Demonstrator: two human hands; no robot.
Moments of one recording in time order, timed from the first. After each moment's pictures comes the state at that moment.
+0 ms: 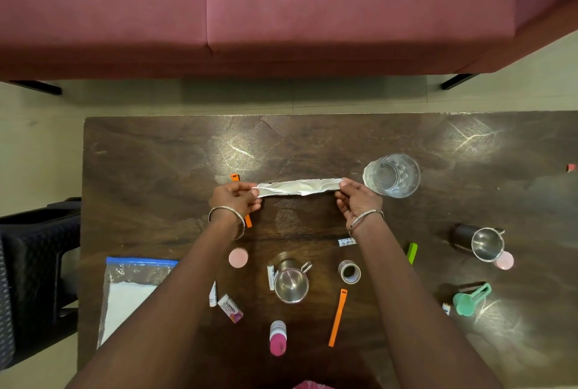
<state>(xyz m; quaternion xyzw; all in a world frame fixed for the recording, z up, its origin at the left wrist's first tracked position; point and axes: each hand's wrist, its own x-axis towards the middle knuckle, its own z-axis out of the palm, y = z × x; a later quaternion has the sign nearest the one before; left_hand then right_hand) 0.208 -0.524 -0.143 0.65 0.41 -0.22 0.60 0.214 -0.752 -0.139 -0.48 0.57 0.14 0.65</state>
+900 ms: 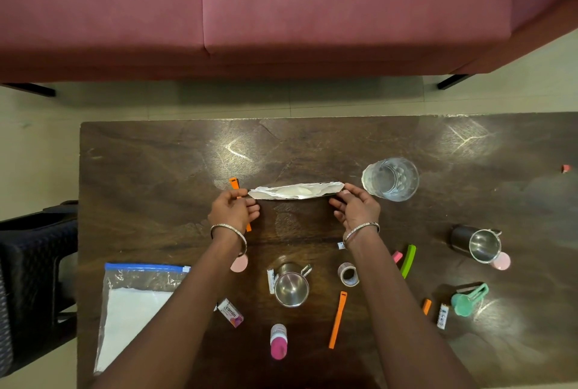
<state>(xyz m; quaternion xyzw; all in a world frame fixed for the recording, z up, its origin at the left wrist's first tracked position) 0.202 -0.532 -0.141 0.60 0.52 -0.15 0.58 0.202 -0.746 -0.145 -0.53 0.57 0.12 0.62</state>
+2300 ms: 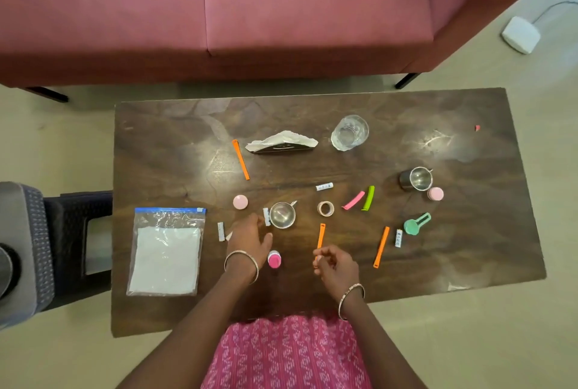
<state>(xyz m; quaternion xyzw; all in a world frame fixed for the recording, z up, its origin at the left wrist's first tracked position) 0.006 -0.537 -0.041 0.90 0.11 -0.26 0.33 -0.062 -0.730 -0.025 -0.77 0.36 0.23 0.48</state>
